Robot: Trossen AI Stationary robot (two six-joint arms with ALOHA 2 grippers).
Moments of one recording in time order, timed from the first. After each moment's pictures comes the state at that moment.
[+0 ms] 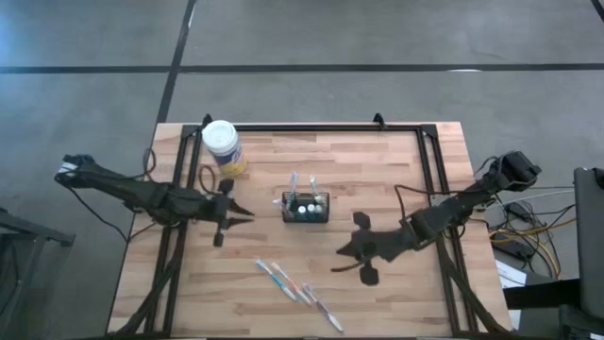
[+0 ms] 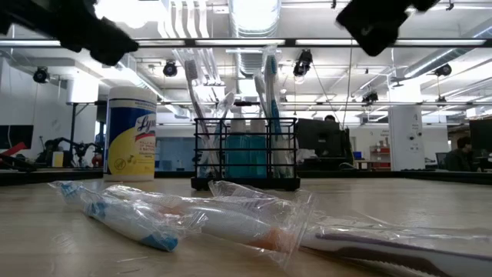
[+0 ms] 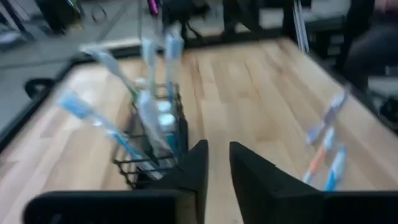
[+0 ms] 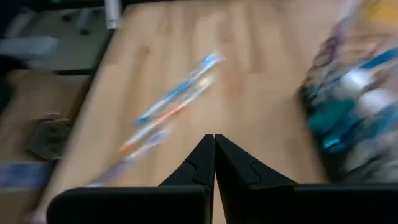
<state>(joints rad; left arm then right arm) -0.29 0.66 0.43 -0.07 -0.22 0.00 0.50 1.38 0.85 -0.08 0.32 0.38</state>
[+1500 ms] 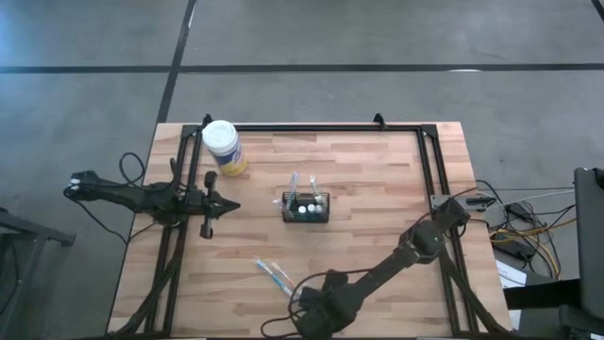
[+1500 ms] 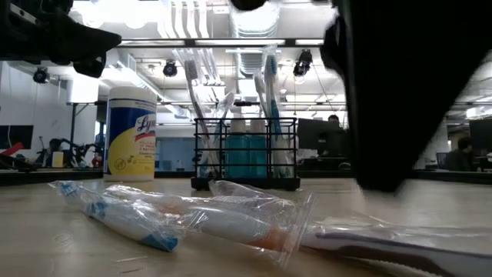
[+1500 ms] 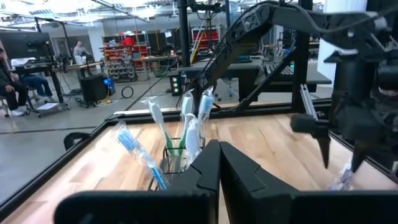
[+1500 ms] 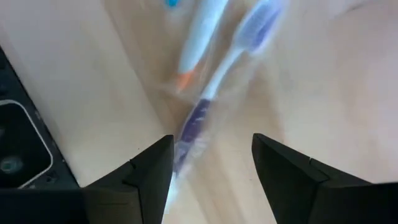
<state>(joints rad) -0.22 0.28 0.12 0.16 -0.22 0.07 0.61 2.46 2.20 -1.21 0.12 0.99</state>
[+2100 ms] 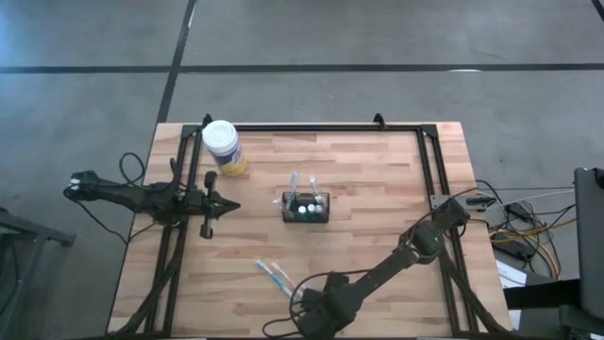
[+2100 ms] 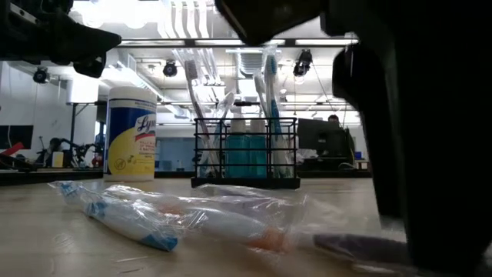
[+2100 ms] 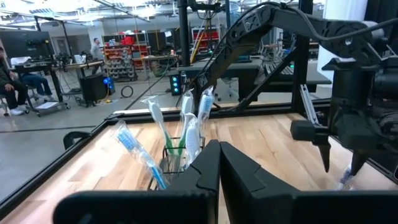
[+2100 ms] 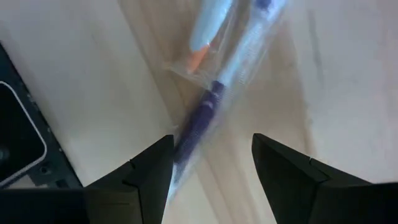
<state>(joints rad) -0.22 0.28 0.12 0.16 -0.22 0.06 0.62 2.46 2.14 -1.15 0.05 0.98</state>
